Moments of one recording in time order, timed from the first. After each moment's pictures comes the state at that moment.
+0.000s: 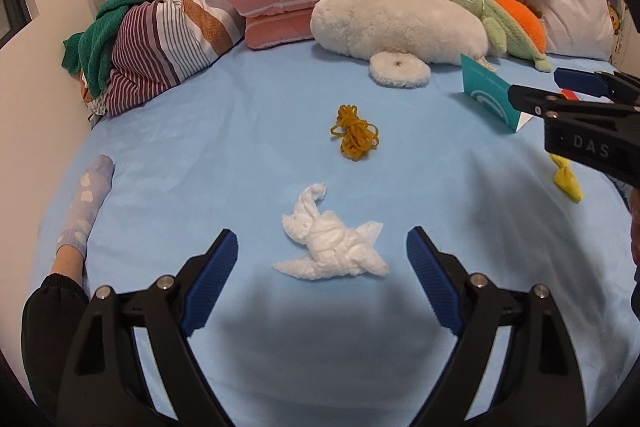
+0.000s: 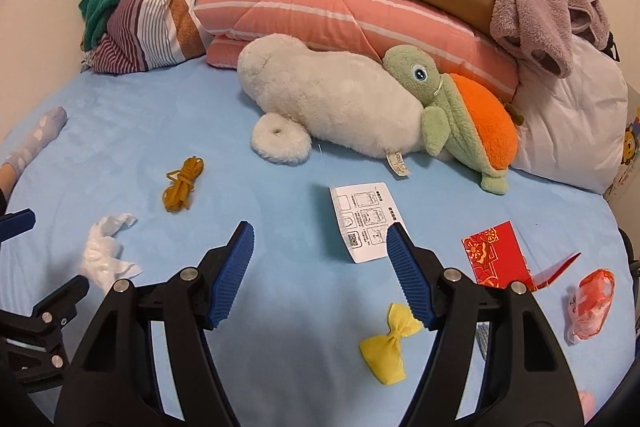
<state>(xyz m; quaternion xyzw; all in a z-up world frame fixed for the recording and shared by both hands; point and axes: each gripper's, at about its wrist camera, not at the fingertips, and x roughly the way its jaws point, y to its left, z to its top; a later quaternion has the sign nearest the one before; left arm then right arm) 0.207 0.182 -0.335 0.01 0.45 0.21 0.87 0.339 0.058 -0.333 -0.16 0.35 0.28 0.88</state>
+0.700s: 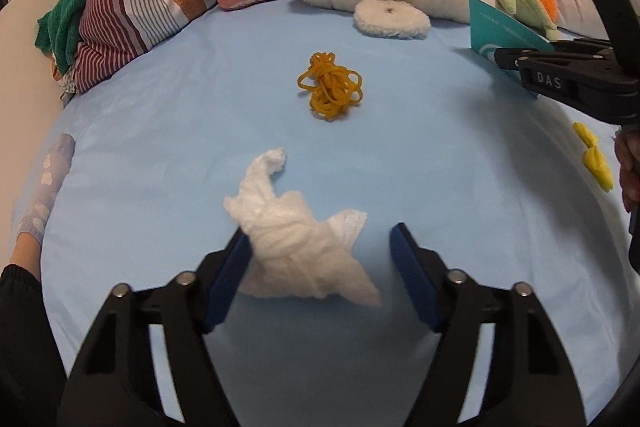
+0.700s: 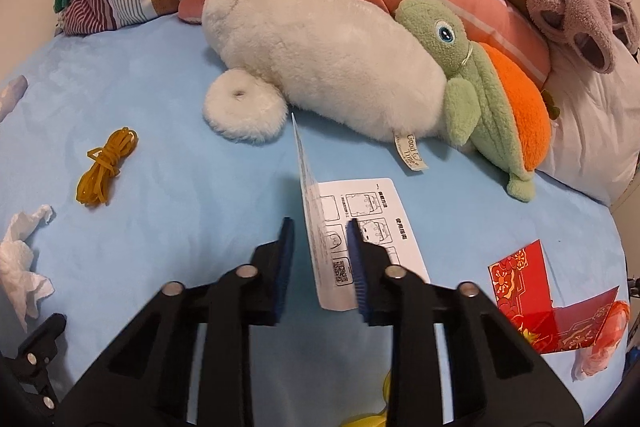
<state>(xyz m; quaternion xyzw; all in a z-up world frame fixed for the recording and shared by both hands) 0.239 0.188 -0.390 -0.02 0.48 0.19 0.86 0.395 0.087 -0.390 -0.21 0.39 0.26 0.86</state>
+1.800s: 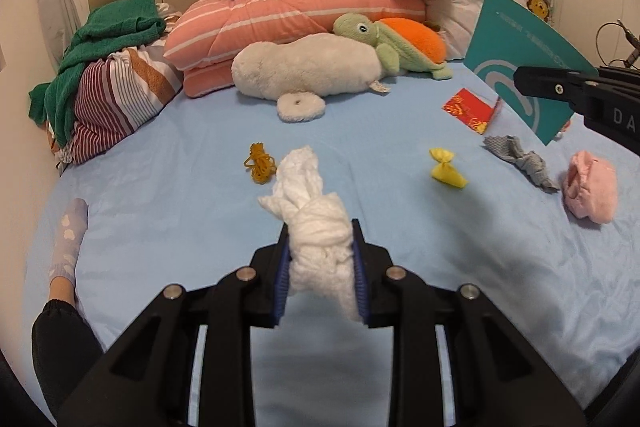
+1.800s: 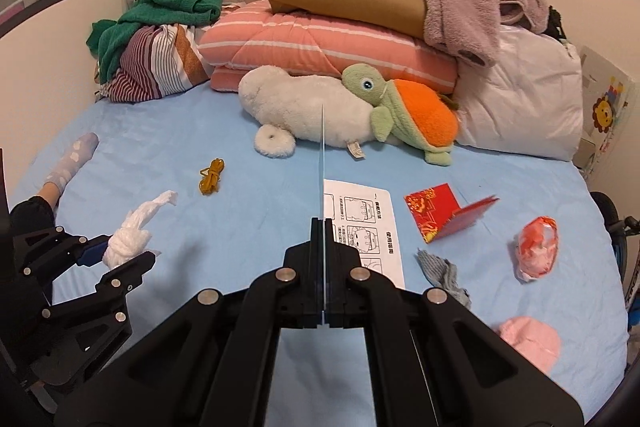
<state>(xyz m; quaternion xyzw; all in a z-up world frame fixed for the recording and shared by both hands) 0.171 0.089 -0.277 0.04 0.41 0.10 0.91 0.251 -0.041 -0.242 -0.10 0.36 0.26 0.89</state>
